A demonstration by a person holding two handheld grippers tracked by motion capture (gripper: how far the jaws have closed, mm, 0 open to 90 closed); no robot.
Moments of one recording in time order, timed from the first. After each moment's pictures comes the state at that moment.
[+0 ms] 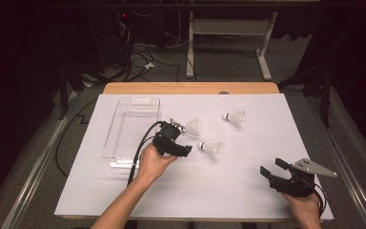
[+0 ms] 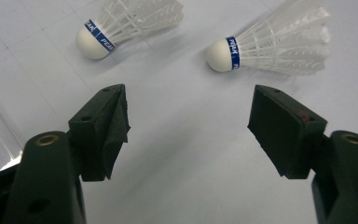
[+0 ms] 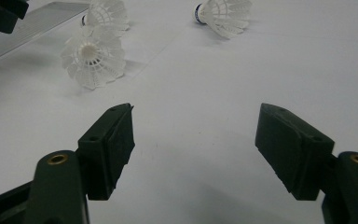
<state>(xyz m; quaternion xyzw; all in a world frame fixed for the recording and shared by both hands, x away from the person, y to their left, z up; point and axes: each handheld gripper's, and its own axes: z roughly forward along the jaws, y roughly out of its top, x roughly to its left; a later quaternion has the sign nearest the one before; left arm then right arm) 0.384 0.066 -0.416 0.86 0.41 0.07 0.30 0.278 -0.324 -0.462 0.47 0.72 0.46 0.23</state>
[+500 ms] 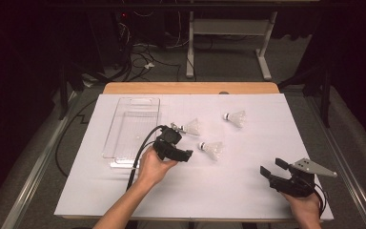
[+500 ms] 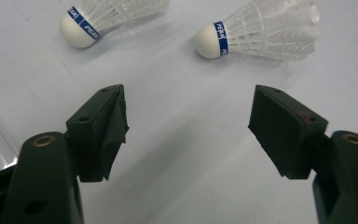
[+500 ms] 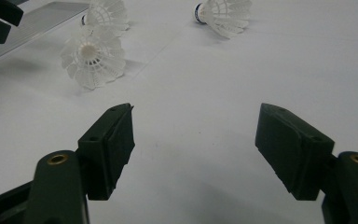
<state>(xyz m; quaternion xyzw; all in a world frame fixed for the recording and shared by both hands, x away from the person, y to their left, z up) 0.372 0.063 -0.422 0.87 0.40 0.07 0.30 0.278 -0.325 -0.462 0.47 0.72 0.46 0.23</state>
